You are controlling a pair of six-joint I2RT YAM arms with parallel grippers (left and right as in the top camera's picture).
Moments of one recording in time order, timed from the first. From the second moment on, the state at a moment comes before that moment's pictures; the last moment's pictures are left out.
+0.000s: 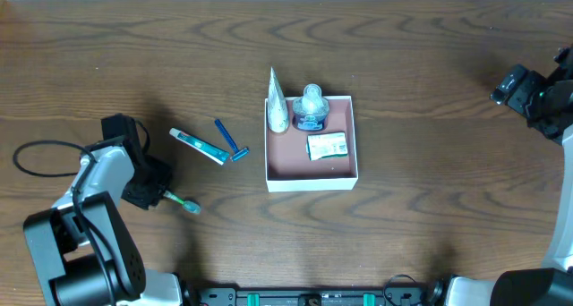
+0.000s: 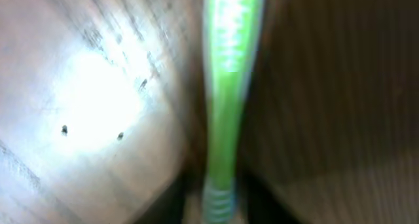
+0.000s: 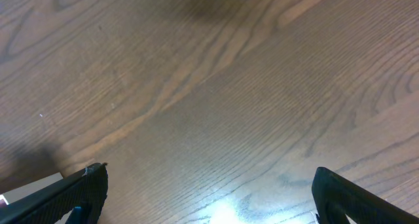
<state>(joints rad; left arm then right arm) 0.31 1.67 0.84 -0.73 0.04 -0.79 -0.34 1.50 1.54 -1.11 0.02 0.33</state>
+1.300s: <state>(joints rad) -0.49 1.00 1.00 -0.68 0.44 0.46 -0.34 1.50 1.54 -1.11 0.02 0.33</state>
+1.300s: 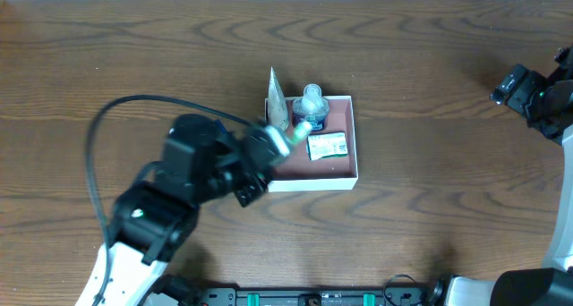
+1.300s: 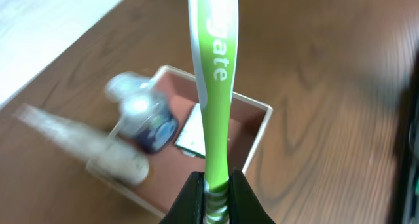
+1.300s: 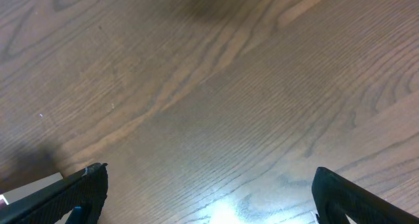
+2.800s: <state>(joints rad) -0.45 0.75 0.98 -0.68 -0.38 -0.03 -0.34 1.50 1.54 -1.11 0.02 0.33</state>
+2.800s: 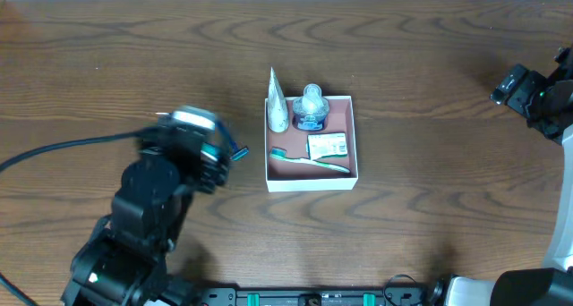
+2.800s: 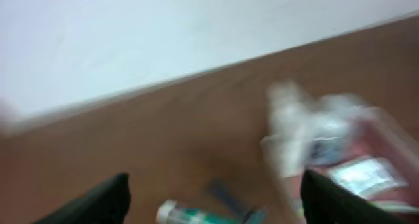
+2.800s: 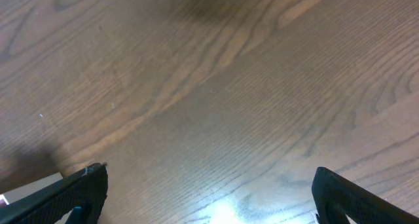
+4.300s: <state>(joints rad) 0.04 1.71 0.97 -0.59 -0.03 -1.04 -0.34 1.50 1.54 -1.11 0.02 0.33</state>
